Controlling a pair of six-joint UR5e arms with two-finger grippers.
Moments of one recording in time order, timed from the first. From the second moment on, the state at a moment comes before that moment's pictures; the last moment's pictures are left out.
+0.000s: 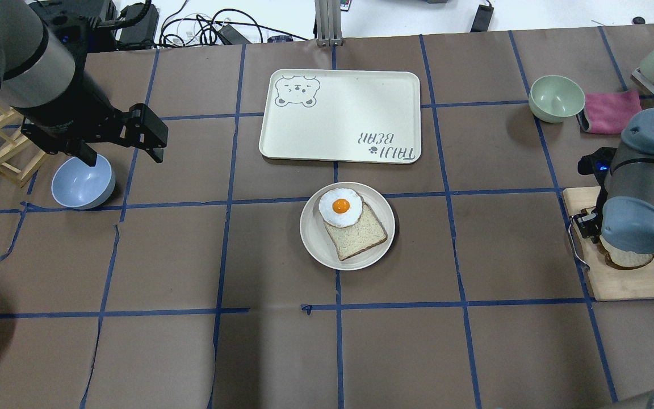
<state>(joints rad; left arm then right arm) -1.51 -1.43 -1.69 -1.51 1.59 0.03 1.10 -1.32 2.17 -2.41 -1.87 -0.56</state>
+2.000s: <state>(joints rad) -1.51 -1.43 -1.69 -1.51 1.59 0.03 1.10 -1.37 2.15 -2.42 -1.87 -0.56</state>
